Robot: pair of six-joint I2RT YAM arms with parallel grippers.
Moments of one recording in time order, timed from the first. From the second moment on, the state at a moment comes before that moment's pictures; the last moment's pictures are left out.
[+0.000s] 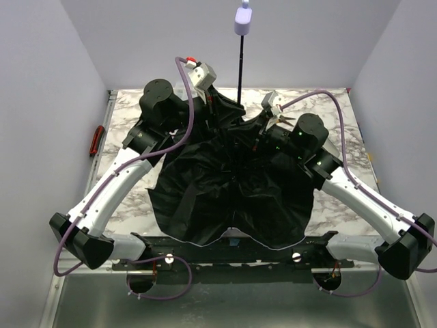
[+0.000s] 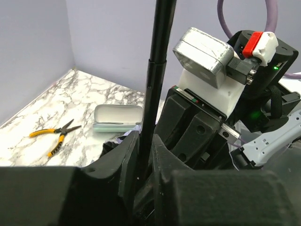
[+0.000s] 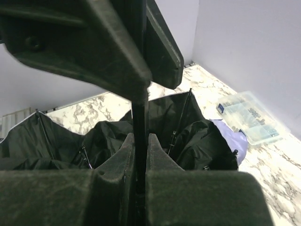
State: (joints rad) left arm -0.58 1.32 1.48 -0.04 0.66 -0.25; right arm 0.68 1.19 1.08 0.22 -0.42 0.02
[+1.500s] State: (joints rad) left arm -0.56 1.34 1.49 0.03 0.84 -0.30; right arm 0.64 1.14 1.04 0.09 -0.29 0.17
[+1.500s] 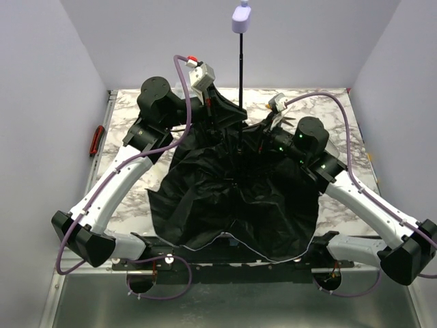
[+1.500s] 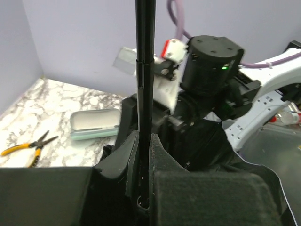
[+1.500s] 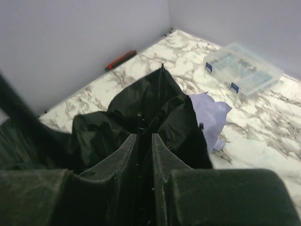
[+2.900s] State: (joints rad) left arm -0.53 1.35 1.53 0.01 0.94 -0.14; right arm 0.52 1.20 1.16 0.05 -0.37 -0.15
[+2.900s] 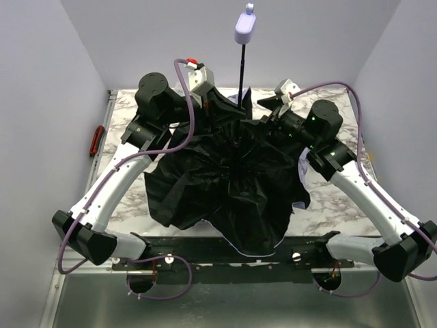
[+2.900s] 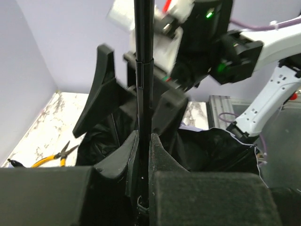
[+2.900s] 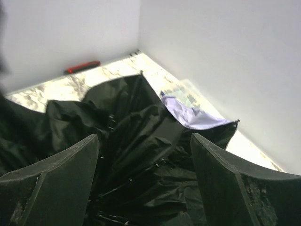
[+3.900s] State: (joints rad) left arm -0.52 1.44 1.59 -0.02 0.90 -0.17; right arm 0.53 1.30 1.23 0.15 -0.73 0.05
